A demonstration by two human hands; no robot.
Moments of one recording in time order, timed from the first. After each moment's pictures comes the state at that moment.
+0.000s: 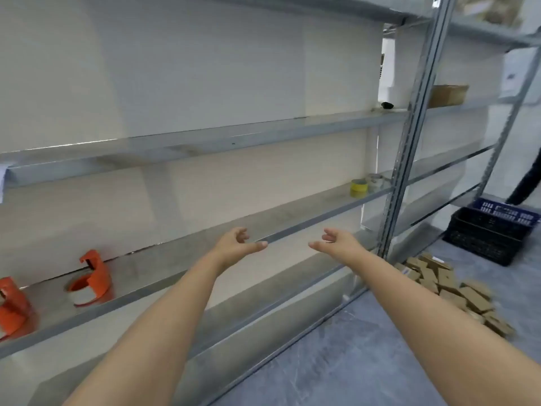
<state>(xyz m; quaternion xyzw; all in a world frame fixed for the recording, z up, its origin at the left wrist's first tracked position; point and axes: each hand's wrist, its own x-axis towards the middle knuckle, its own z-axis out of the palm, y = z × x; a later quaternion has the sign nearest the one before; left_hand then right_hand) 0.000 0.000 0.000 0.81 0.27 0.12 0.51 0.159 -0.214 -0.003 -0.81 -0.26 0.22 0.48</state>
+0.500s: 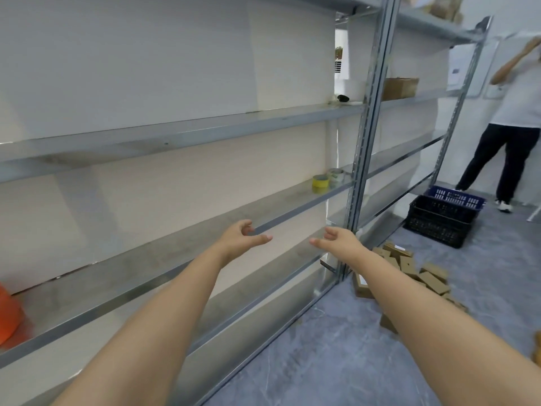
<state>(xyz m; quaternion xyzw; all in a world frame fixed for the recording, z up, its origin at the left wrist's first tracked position) 0.139 -0.052 -0.002 0.82 0.20 0.07 0.53 0.261 -0.275 -0.012 -0.82 -0.20 0.19 0.51</state>
